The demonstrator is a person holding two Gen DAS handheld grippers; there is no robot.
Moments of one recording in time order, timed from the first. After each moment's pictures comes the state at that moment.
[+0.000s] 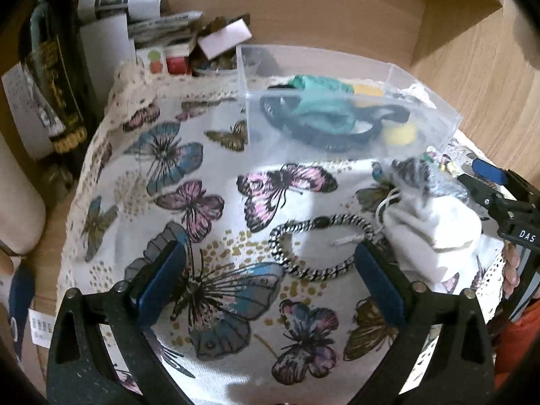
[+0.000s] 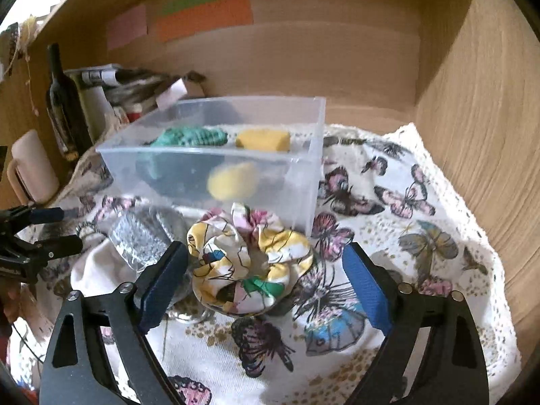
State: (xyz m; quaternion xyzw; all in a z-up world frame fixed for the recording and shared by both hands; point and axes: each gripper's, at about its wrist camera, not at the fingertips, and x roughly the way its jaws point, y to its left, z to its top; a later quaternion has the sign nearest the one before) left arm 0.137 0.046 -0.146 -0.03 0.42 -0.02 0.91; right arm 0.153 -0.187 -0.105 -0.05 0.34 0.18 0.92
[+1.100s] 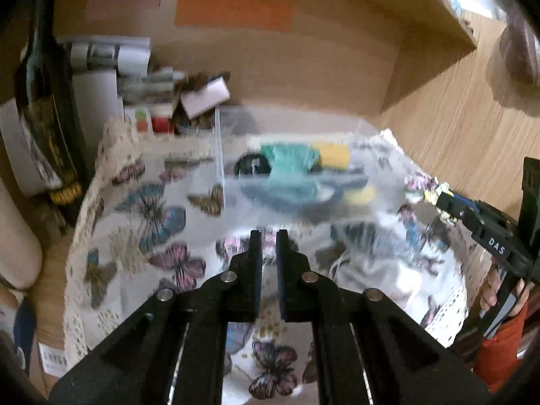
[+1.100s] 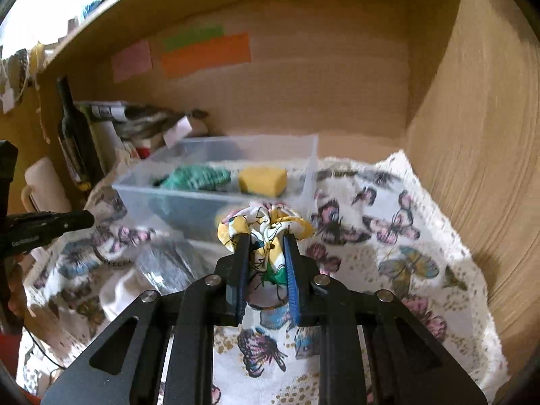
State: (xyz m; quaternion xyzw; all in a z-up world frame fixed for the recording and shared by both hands) left arm 0.134 0.045 -0.089 -0.06 0.34 -0.07 0.94; right arm 0.138 -0.201 -0.063 -0.01 0.27 0.19 0.94
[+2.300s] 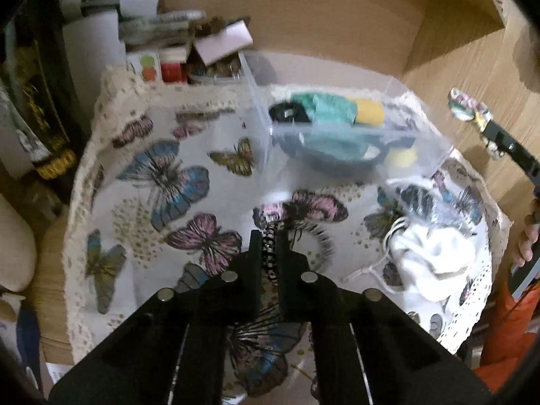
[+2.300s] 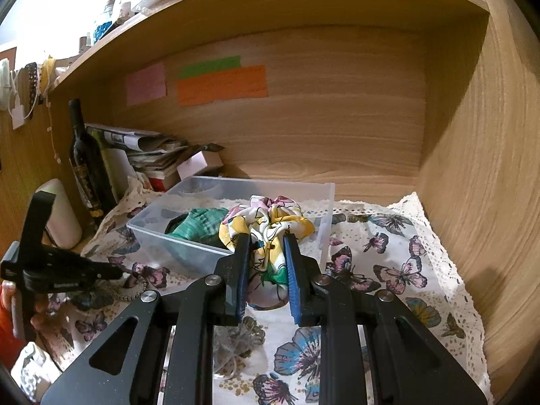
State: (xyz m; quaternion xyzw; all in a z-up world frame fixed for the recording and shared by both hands) left arm 0.158 0.075 -0.127 -0.05 0.43 -0.07 0.90; right arm 0.153 -0.190 -0.039 -0.02 0.23 0.22 0.95
